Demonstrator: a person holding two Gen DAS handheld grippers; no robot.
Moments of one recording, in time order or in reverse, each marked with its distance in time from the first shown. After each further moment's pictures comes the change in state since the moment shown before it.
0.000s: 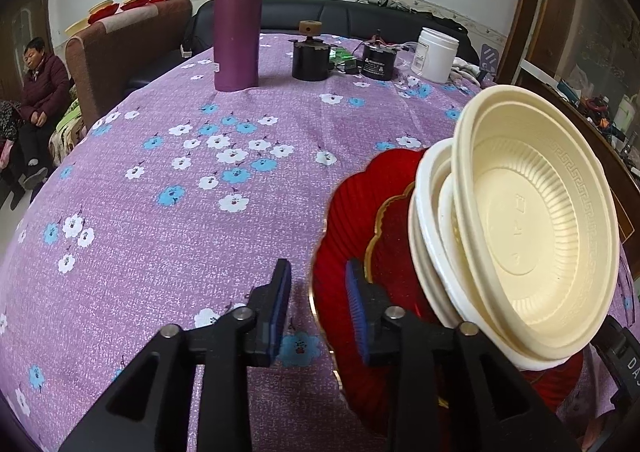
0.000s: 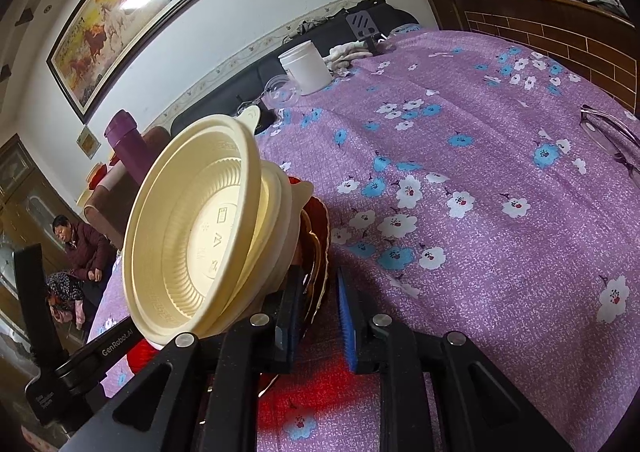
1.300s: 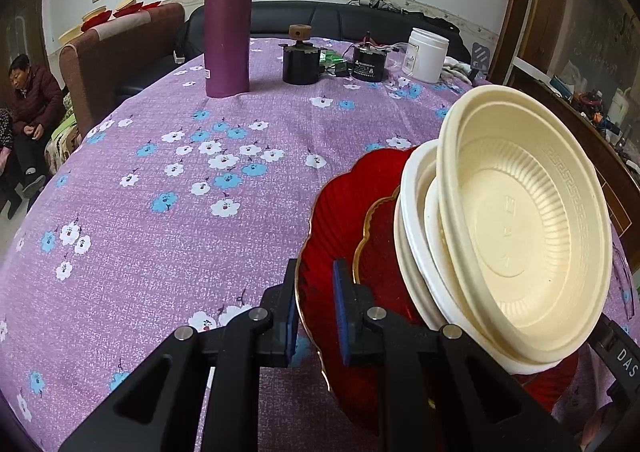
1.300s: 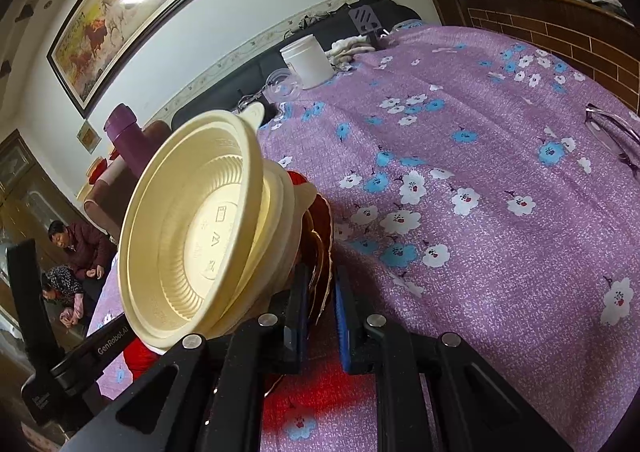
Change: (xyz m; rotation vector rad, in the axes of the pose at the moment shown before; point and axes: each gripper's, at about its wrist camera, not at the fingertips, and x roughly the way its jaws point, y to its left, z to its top) left arm -0.002 -0.006 0.000 0.032 -0.014 -0.016; right arm 0.011 0.001 0.002 -0.008 0.034 -0.001
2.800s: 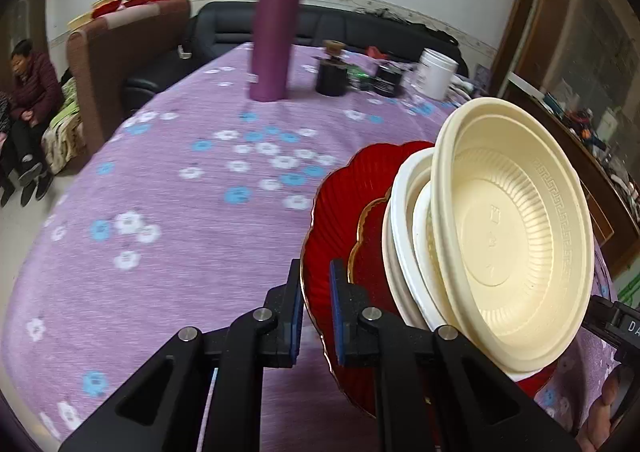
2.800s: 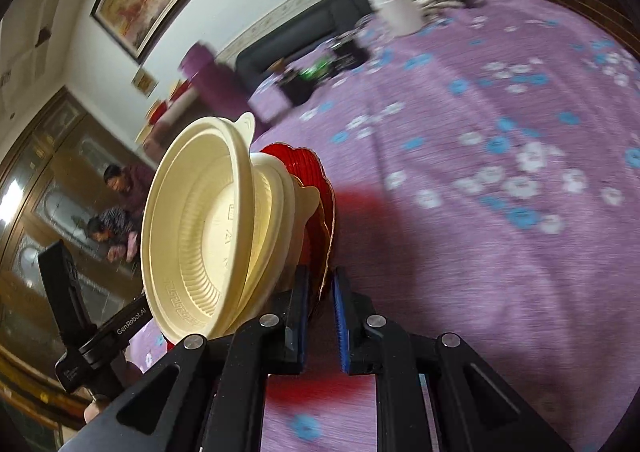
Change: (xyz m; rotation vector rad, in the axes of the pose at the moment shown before) left arm -0.045 0.052 -0.004 -0.029 -0.001 -0.061; right arm 0.000 0.045 0.003 -0.066 0.199 0.208
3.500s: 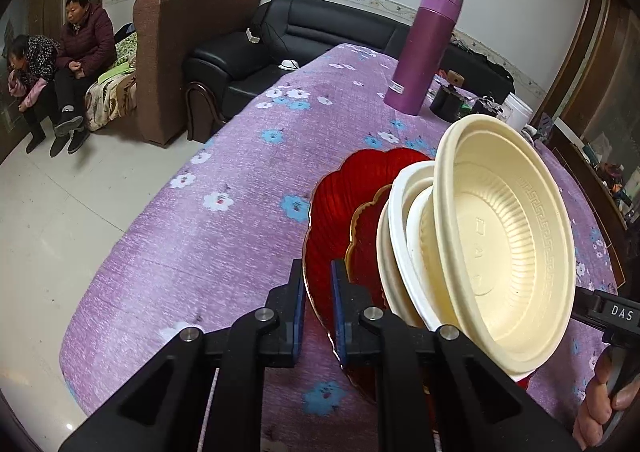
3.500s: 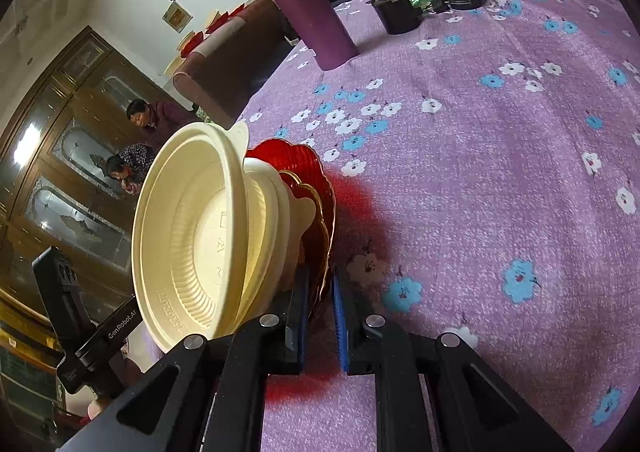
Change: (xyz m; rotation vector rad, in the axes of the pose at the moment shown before) left arm -0.034 0.160 -0.019 -0.187 -0.014 0.083; right arm 0.110 0.114 -0.016 -0.147 0.225 0.104
